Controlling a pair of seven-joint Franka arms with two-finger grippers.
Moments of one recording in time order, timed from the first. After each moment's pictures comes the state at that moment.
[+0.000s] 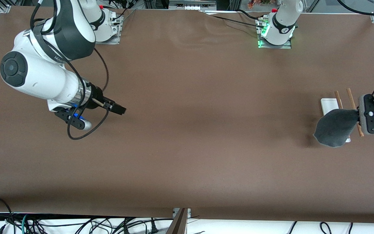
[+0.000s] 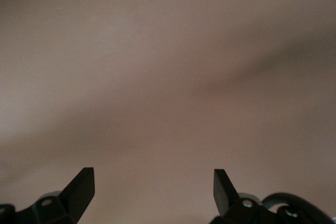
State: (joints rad) left arm 0.34 0.46 -0.18 -1.34 0.15 1.54 1.62; right arm 0.46 0.33 -0.18 -1.46 0.26 1.70 0.63
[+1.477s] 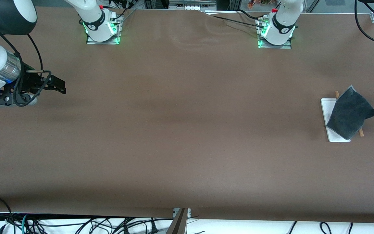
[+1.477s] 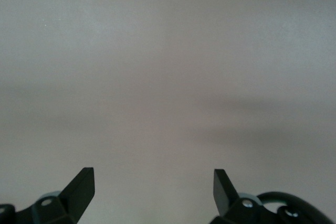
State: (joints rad) left arm 0.62 0.69 -0.18 -1.39 0.28 1.75 1.72; right arm 0.19 0.11 -0.09 -1.61 0.03 1.64 0.03
